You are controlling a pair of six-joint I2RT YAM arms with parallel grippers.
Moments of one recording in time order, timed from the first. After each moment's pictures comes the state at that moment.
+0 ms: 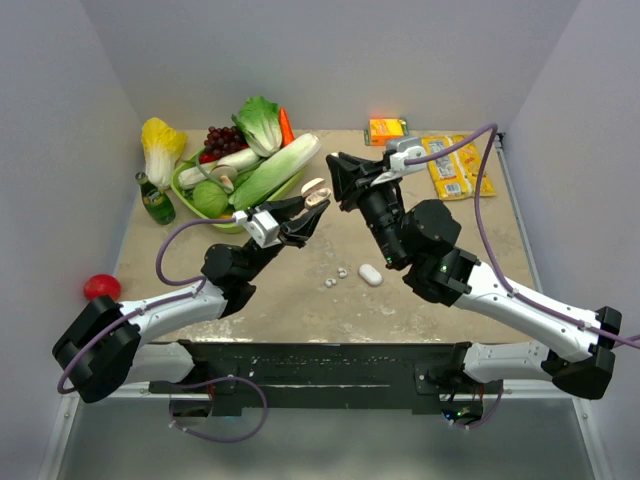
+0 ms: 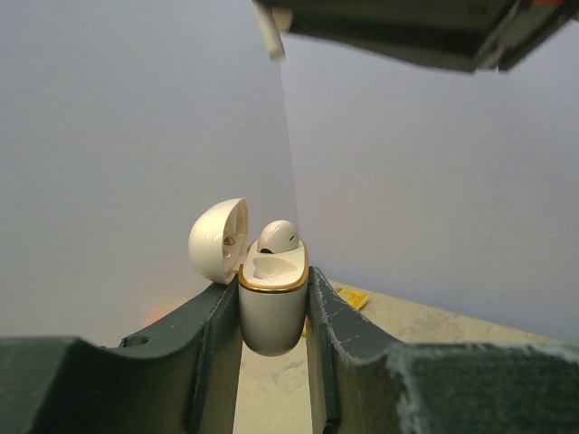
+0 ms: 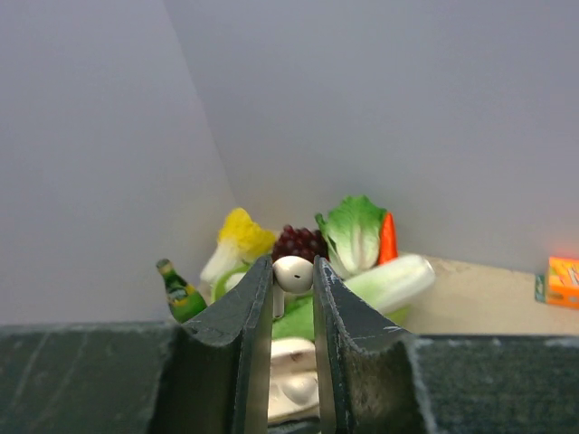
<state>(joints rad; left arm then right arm) -0.77 1.24 0.55 1.28 0.12 0.04 1.07 1.18 1.27 0.29 0.58 0.05</state>
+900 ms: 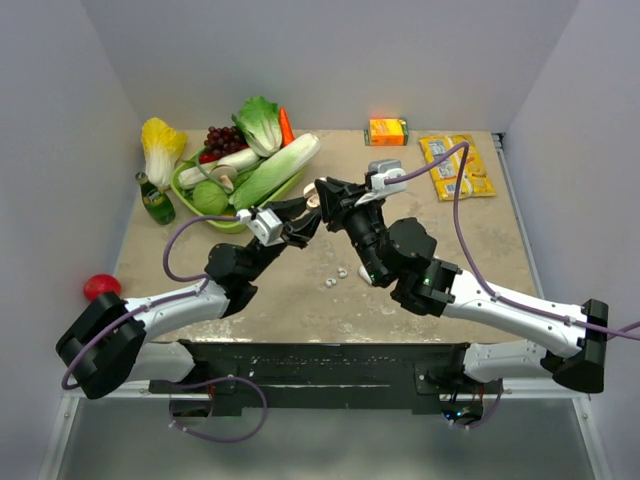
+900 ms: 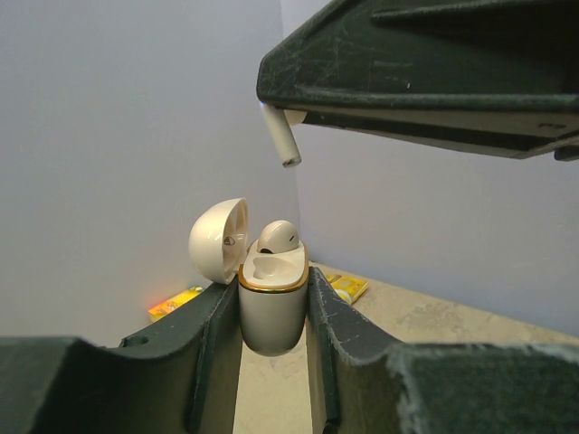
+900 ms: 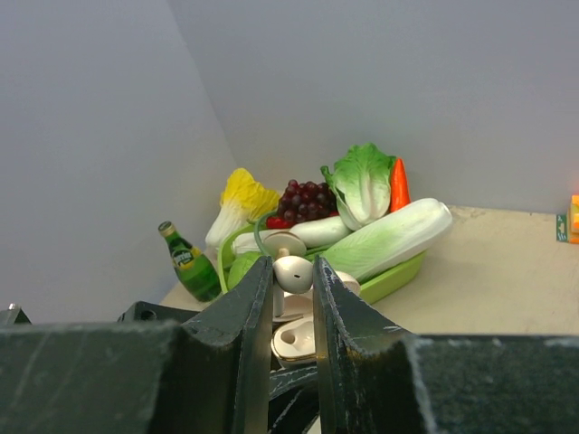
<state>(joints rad) -0.77 1.27 0.55 1.28 0.11 0.03 1.16 1.18 1.12 0.34 0.72 0.12</state>
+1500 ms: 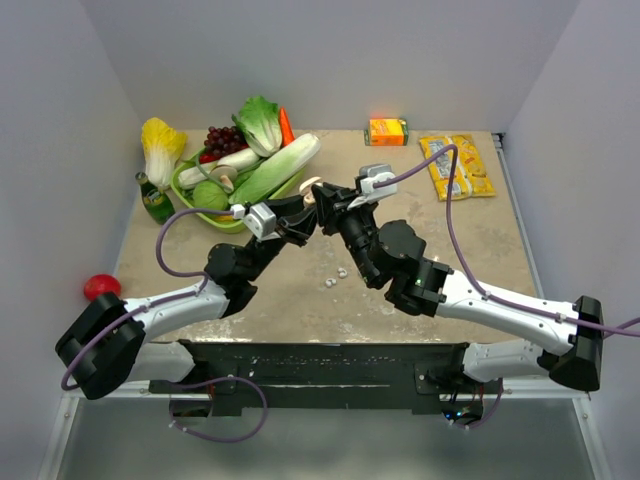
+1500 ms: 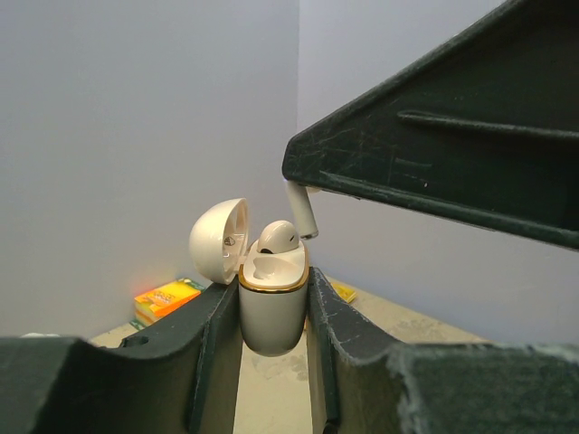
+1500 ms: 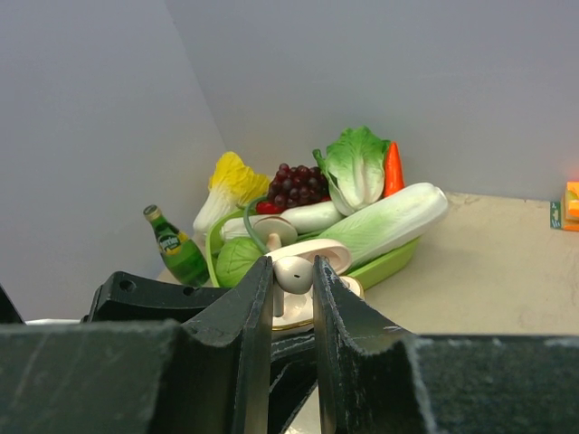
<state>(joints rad) -0.77 1.27 0.55 1.28 0.04 -0.06 1.16 1.21 1.09 0.35 0.72 0.12</state>
